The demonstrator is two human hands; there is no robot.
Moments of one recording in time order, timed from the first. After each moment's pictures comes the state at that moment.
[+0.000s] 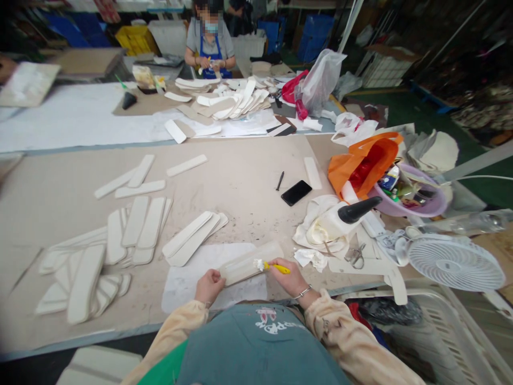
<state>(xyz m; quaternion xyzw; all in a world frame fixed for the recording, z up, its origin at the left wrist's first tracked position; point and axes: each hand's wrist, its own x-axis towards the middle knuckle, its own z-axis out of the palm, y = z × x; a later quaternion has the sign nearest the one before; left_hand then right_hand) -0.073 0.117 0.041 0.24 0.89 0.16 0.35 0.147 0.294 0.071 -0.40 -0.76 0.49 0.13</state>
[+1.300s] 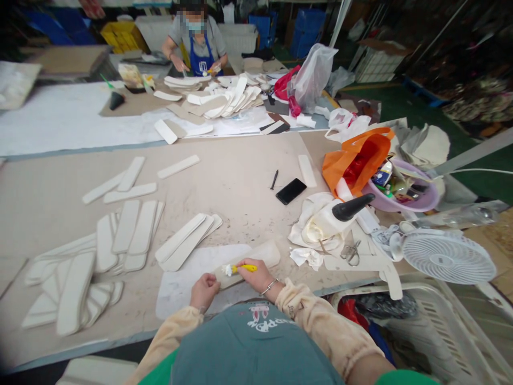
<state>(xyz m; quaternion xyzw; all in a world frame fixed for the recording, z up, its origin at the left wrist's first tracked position) -0.071 0.116 0.031 0.20 0.88 0.20 0.37 0.075 0.265 0.065 -0.39 -0.69 0.61 0.09</state>
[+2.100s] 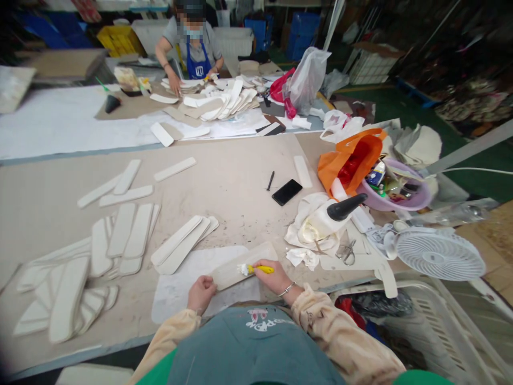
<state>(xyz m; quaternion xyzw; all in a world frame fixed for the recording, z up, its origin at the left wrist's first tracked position) -0.068 0.119 0.030 0.18 0.89 0.21 0.37 0.129 0.294 0.066 -0.39 -0.74 0.54 0.10</state>
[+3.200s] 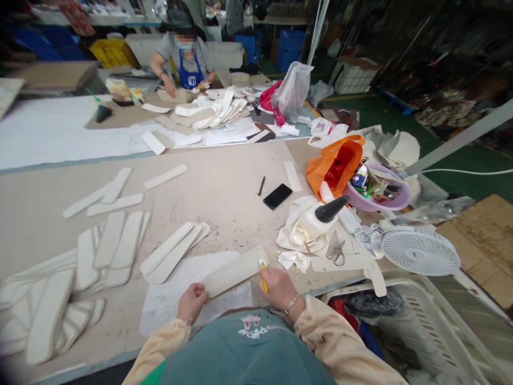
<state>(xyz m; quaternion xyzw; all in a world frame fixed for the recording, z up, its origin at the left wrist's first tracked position) -0.067 0.120 0.037 0.20 0.89 0.19 0.36 0.171 0.296 0.082 -0.29 -0.92 0.24 0.12</state>
